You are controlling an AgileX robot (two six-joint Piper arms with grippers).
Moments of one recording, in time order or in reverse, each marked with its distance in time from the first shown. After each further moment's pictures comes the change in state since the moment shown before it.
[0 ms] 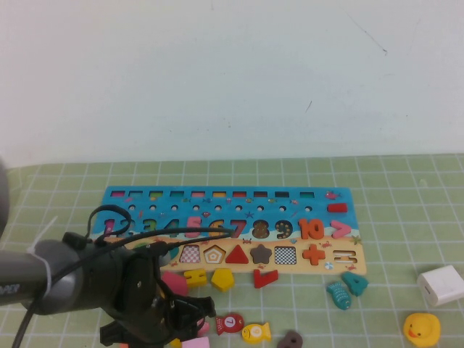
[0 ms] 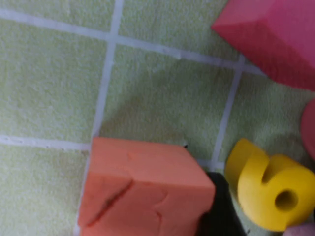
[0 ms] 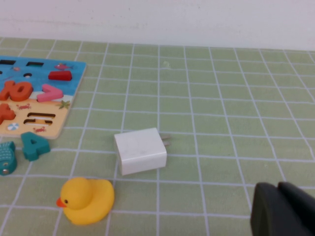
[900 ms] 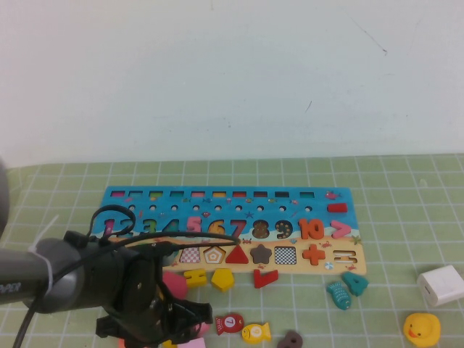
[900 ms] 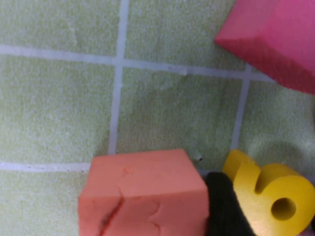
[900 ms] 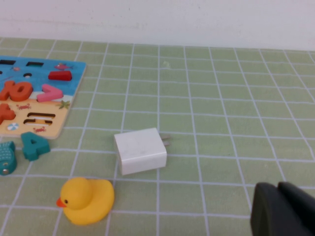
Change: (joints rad) right arm 0.000 0.000 0.000 0.000 0.000 0.000; left arm 0.000 0.007 -0.009 0.094 0.019 0.032
